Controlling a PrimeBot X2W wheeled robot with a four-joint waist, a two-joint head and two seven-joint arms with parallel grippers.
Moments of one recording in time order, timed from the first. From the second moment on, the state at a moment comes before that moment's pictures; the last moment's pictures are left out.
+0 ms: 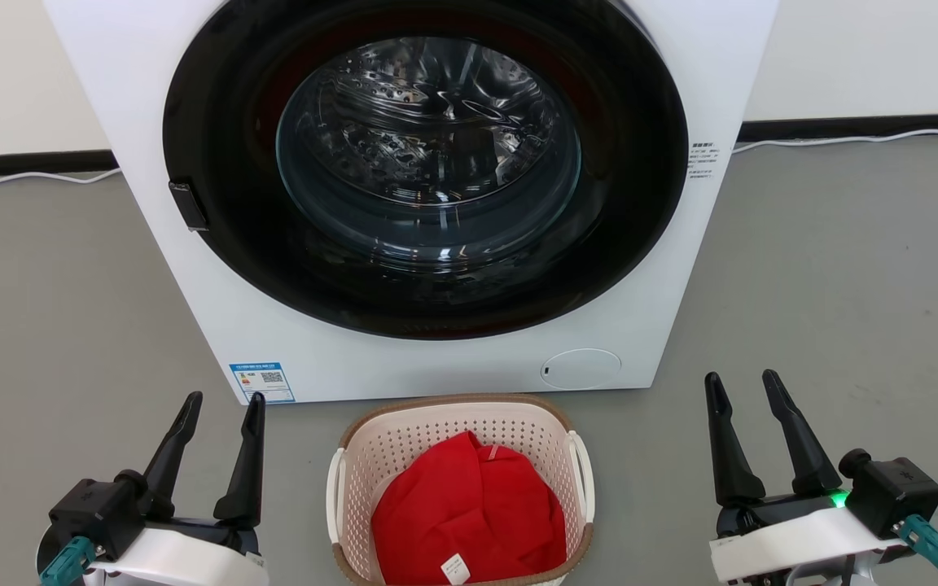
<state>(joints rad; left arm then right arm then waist) 0.01 0.19 -0.07 0.10 -0.37 -0.12 -0.26 -0.02 -0.05 0.04 0.14 0.27 0.12 -0.25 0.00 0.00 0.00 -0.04</state>
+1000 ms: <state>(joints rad) -0.04 0.30 -0.11 0.08 -0.49 -0.12 -0.26 -0.05 -0.05 0.04 0.08 0.26 0.12 -0.25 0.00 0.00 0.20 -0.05</state>
